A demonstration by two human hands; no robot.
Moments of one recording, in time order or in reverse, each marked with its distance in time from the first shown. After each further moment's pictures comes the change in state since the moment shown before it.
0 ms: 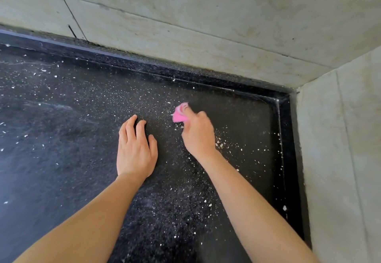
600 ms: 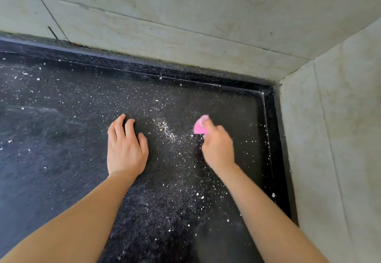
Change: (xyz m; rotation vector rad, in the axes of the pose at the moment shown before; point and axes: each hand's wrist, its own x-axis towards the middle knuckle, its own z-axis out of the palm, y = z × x) left_hand 0.000 0.001 0.000 0.004 0.006 0.019; right_hand -0.048 0.062 -0.025 -0.099 0.070 0.125
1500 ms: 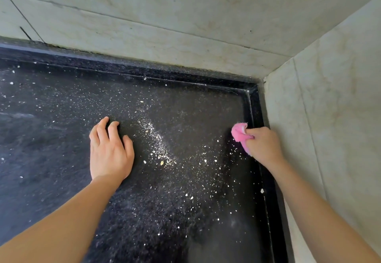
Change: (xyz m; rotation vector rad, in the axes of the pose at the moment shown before) left_hand 0.001 -0.001 0.002 0.037 0.021 0.031; right_hand 0.001 0.117 -0.082 -0.115 -0.083 0.214
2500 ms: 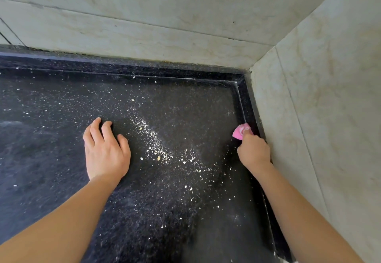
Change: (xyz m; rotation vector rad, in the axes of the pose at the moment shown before) left_hand -0.001 -0.001 0.003 -0.057 0.088 0.048; right_hand -0.040 -0.004 0.029 -0.316 -0.064 0.259
